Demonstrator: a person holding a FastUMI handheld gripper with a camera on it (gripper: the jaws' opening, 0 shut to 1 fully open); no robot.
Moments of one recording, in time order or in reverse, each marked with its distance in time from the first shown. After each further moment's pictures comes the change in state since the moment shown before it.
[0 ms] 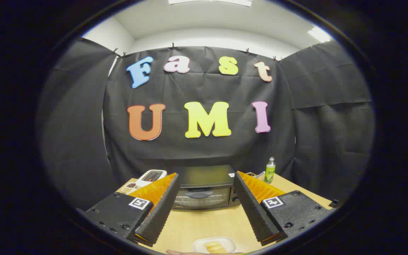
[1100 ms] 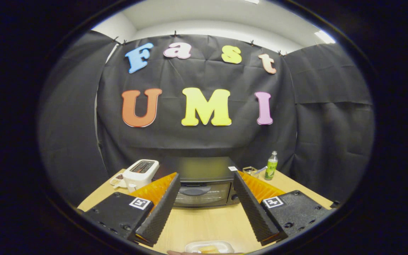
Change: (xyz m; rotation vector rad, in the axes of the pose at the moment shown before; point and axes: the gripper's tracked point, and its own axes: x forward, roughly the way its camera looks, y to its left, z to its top) arm 0.081 -0.003 -0.048 -0.054 0.083 -0.037
